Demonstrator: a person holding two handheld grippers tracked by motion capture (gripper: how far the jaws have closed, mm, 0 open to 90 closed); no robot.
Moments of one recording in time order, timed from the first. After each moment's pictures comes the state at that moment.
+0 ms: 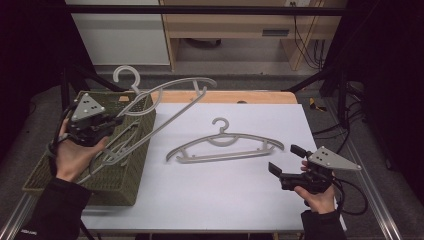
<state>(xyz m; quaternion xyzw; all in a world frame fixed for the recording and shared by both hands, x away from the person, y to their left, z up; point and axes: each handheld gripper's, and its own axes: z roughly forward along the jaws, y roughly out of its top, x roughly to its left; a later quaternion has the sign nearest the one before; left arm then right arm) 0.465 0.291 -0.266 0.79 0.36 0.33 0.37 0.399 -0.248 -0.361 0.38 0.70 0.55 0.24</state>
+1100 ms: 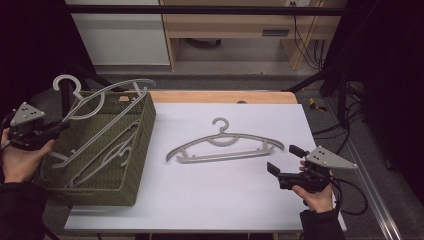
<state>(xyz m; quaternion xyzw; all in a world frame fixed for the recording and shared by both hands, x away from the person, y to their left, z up) 0.477 0.430 -0.308 0.75 0.44 0.36 0.34 0.403 -0.246 -0.365 0.38 0.71 0.54 0.24</state>
